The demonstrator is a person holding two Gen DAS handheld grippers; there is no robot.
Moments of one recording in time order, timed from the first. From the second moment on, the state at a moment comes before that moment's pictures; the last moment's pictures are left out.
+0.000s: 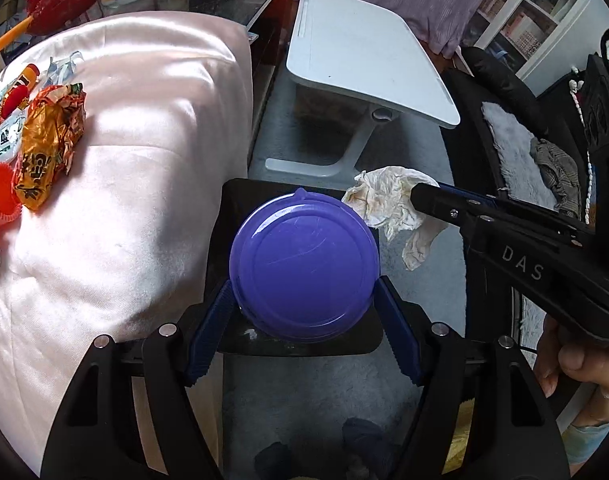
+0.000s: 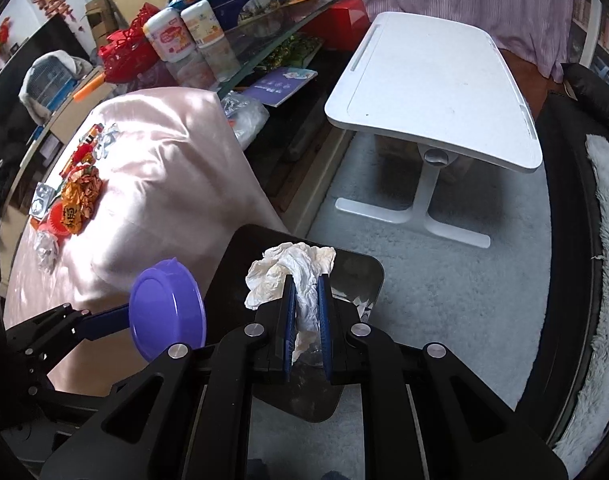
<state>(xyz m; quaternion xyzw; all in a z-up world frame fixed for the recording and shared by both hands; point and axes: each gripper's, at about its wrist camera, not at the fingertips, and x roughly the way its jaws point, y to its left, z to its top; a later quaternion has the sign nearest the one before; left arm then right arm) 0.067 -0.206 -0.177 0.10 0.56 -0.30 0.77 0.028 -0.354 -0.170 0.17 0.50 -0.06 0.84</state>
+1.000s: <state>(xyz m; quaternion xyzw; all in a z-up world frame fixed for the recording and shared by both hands) 0.049 -0.141 -0.100 0.08 0.51 -0.25 0.82 0.021 -0.321 -0.104 0.15 0.44 -0.05 0.88</state>
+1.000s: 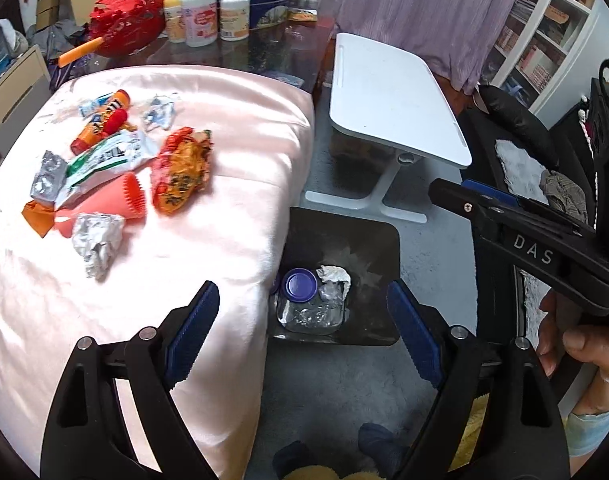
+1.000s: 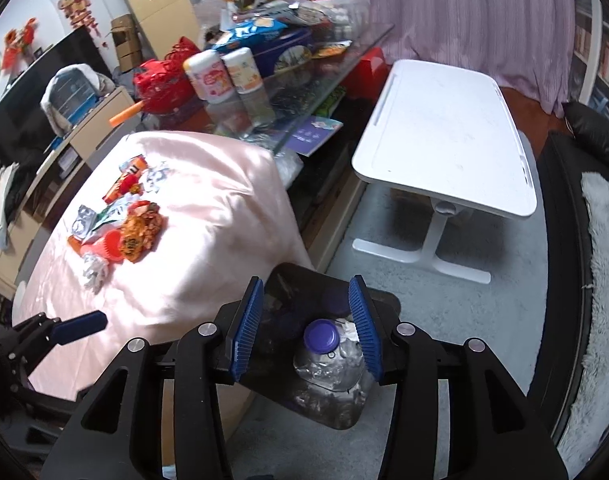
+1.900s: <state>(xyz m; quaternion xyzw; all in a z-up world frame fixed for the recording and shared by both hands) 0.102 0.015 -0.107 0.01 0.51 -0.15 0.85 0.101 -0.189 -0.108 0.12 0.45 0.05 0.89</state>
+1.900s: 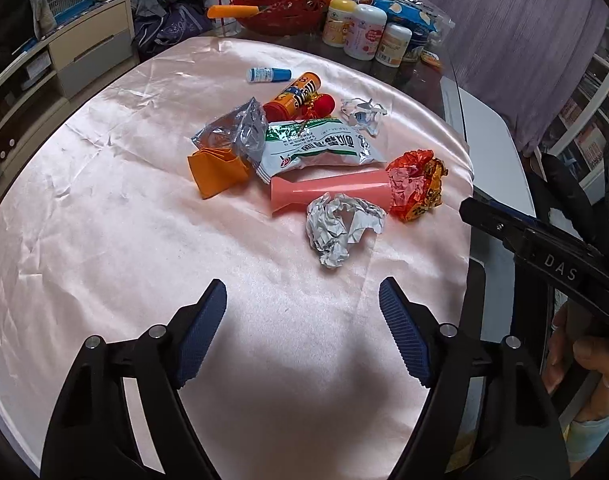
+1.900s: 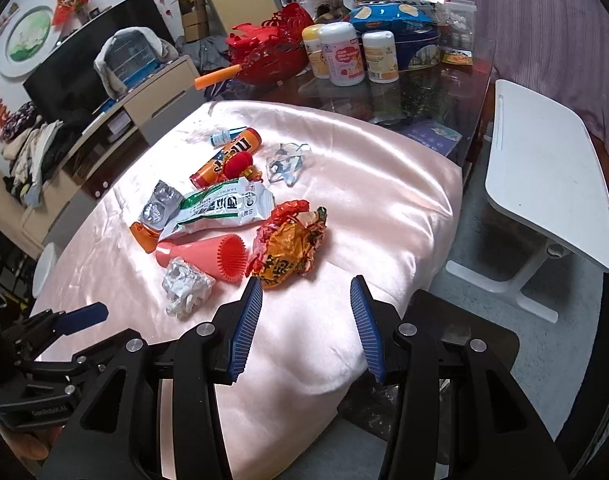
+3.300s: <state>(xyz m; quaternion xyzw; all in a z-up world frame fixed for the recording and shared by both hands) 0.091 -0.025 -0.096 0.02 0.48 -0.20 0.85 0.094 -0.196 -0.091 0.12 0.42 0.05 0.90</state>
